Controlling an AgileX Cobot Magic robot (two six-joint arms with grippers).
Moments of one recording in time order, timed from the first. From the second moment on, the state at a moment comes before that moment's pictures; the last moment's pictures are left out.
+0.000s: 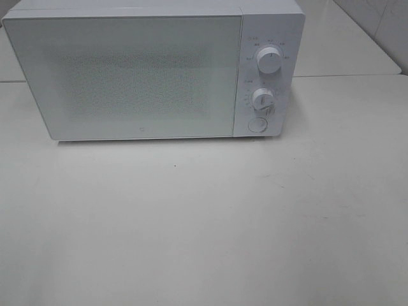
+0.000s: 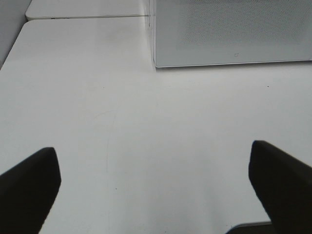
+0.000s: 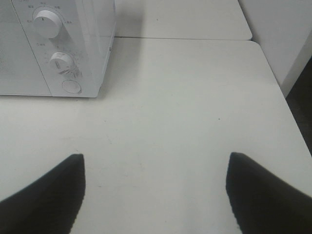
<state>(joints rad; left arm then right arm) 0.04 0.00 -0.50 -0.14 1.05 0.11 0.07 0.36 -0.53 -0.08 0.69 0.05</state>
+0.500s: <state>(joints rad) 0.04 0.00 -0.50 -0.14 1.05 0.11 0.07 0.74 -0.53 -0.08 0.33 0.05</state>
